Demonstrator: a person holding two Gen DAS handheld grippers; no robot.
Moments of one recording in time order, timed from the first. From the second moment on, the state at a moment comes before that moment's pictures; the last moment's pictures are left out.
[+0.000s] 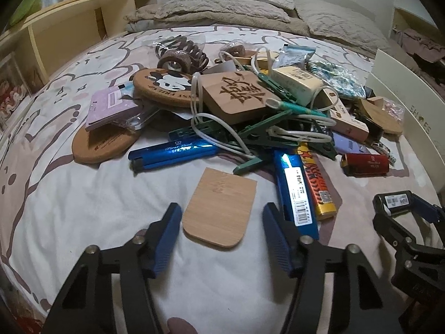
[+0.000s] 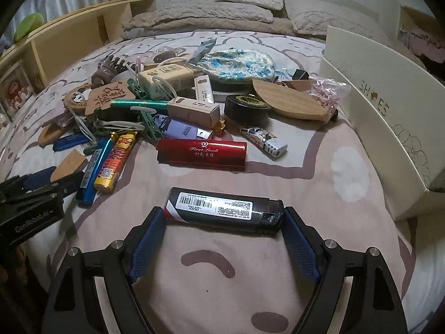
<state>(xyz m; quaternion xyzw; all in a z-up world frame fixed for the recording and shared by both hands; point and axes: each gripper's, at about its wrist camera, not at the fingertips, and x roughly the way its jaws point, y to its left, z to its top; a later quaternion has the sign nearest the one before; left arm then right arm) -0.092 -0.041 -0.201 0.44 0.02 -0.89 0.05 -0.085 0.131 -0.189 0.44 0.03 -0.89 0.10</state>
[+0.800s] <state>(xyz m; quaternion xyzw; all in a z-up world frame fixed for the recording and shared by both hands) -0.082 -0.035 -0.199 0.44 0.03 -0.90 0.06 -0.086 0.128 -0.190 0.43 0.02 -0.90 0.07</state>
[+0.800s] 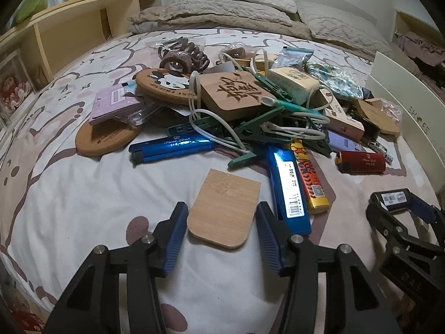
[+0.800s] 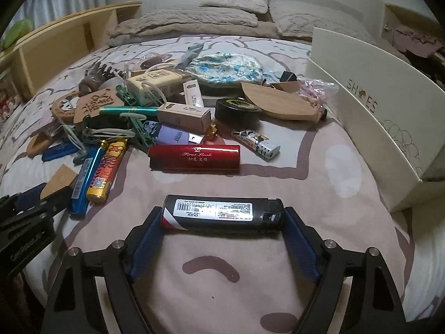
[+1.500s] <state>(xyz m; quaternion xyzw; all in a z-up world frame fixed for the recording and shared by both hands) -0.078 -0.032 -0.190 0.44 0.02 -0.90 0.04 -0.070 0.142 -0.171 0.41 0.00 -0.91 0.10</state>
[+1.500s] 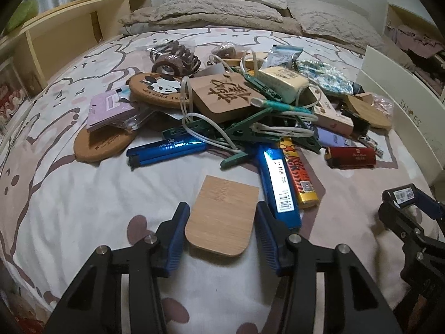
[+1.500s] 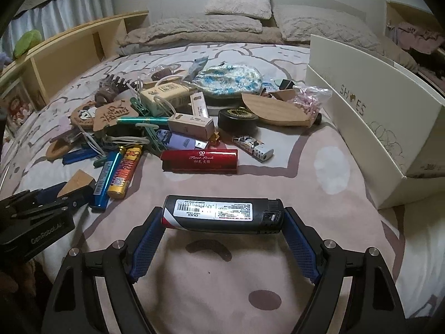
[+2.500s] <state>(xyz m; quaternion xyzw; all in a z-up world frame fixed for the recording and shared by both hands) -0.012 0.005 -0.038 0.30 0.05 -0.95 0.00 -0.006 0.173 -0.034 0.27 0.01 -0.96 0.10</state>
